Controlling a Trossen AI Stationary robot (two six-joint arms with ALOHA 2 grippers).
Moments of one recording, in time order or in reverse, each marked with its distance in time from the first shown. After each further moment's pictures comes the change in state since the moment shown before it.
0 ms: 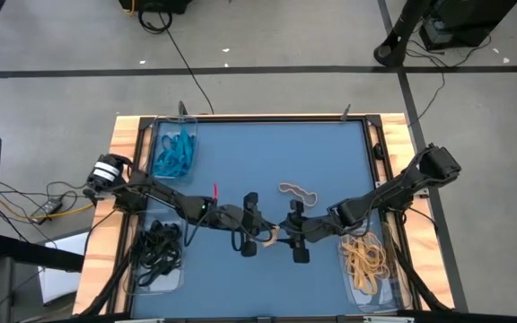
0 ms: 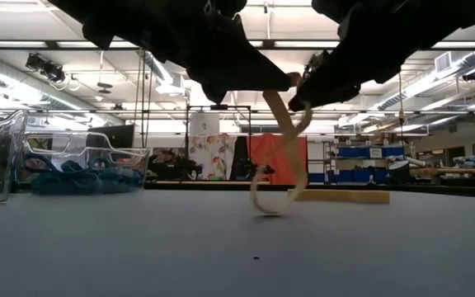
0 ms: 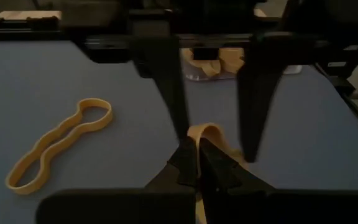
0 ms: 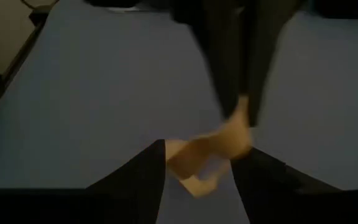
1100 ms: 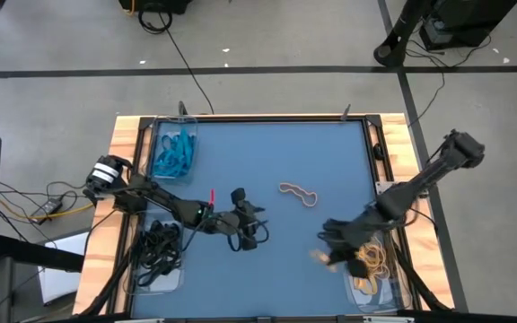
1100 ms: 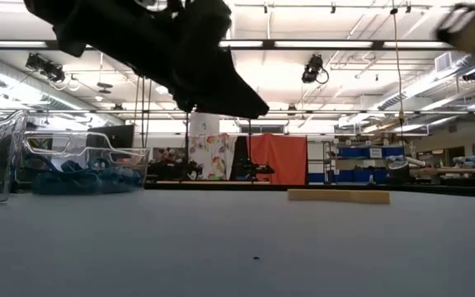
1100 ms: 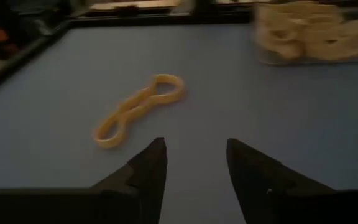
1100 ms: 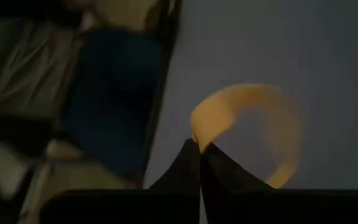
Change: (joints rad) left arm -0.040 0.001 -0.074 0.007 -0.314 -0.047; right arm 0.183 -0.375 0.000 -0.486 -0.437 0.379
